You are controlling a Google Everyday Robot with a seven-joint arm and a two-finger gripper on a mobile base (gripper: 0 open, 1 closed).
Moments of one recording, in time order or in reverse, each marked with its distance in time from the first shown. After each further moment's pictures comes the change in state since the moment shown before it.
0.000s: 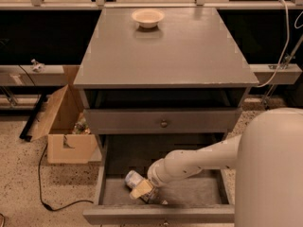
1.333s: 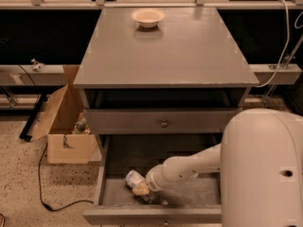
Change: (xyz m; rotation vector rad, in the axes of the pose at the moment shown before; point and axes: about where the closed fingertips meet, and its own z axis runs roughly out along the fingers) arm 0.020 -0.006 0.047 -0.014 -0.005 0.062
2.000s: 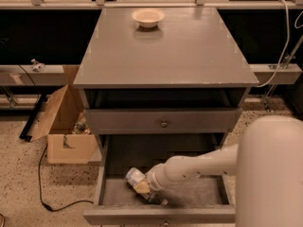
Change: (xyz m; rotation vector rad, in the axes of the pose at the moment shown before) arm -0.007 0.002 -0.008 -0.019 -0.038 -0.036
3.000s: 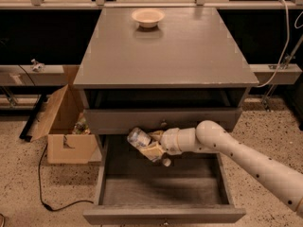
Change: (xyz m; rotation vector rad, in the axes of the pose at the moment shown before) arm -0.126 -0.042 -0.131 -0.137 -0.432 -0.311
